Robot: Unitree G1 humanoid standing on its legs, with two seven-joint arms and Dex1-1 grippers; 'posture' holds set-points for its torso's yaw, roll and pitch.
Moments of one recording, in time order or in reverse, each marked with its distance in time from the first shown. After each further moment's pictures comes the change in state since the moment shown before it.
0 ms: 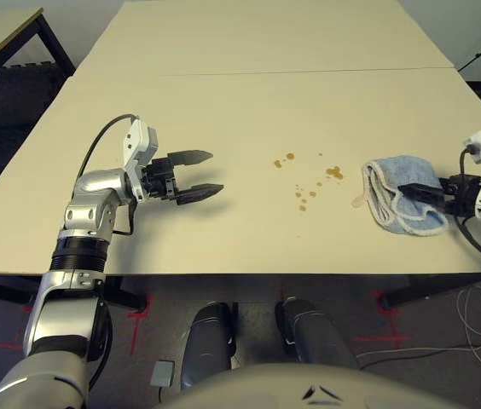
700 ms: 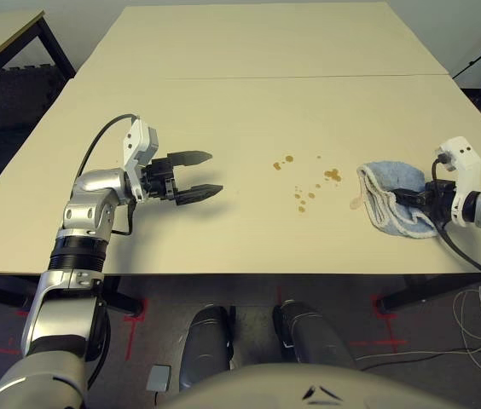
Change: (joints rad) left arm -0.003 0.006 -0.009 0.000 0.000 0.006 0.000; right arm 0.028 0.049 0.012 -0.035 -0.043 -0.041 -0.039
